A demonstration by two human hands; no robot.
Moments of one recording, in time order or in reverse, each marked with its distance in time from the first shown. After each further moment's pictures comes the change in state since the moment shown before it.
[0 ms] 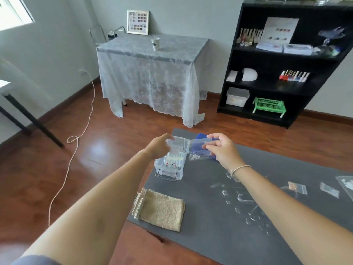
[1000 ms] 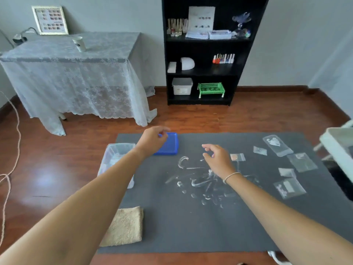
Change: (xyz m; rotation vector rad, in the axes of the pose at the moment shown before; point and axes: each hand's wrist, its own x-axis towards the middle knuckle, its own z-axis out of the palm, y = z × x) left_hand 0.024 0.111 0.087 -0.013 0.020 0.388; right_hand -0.040 0.094 -0.103 -0.444 0.296 0.089
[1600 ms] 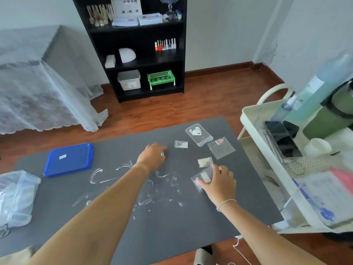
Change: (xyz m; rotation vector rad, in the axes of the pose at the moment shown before) left_hand 0.027 0.129 0.270 0.515 -0.447 0.060; right_hand -0.075 0.223 -0.136 -0.428 0.118 0.484
